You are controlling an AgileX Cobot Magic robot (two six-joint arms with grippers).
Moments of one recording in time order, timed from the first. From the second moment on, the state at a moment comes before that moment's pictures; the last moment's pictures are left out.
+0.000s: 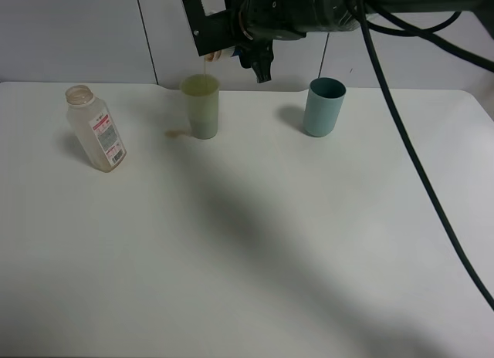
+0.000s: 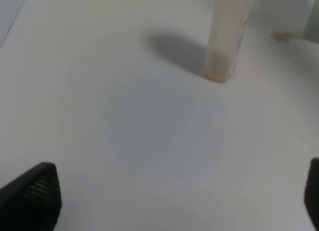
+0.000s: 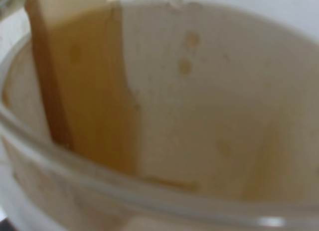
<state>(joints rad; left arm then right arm) 0.07 0.00 -0.51 -0.01 1.05 0.00 0.67 2.15 -1.72 -1.09 0.45 -0.47</state>
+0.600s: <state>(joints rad) 0.07 0.00 -0.51 -0.01 1.05 0.00 0.66 2.20 -1.78 -1.09 0.43 -0.47</state>
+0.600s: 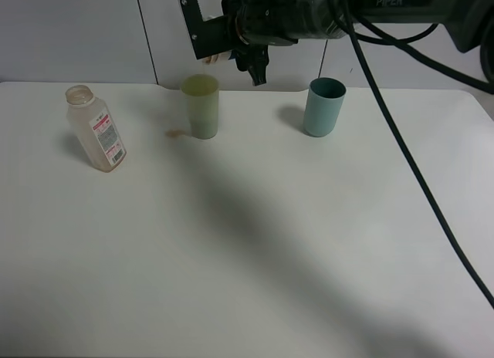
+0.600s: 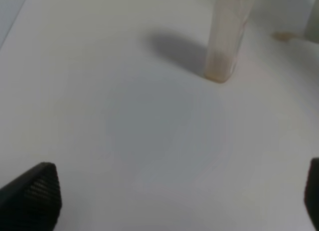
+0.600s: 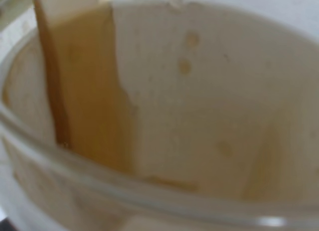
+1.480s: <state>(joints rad) 0.07 0.00 -0.51 -0.01 1.05 0.00 0.66 2.21 -1.79 -1.15 0.41 -0.48</state>
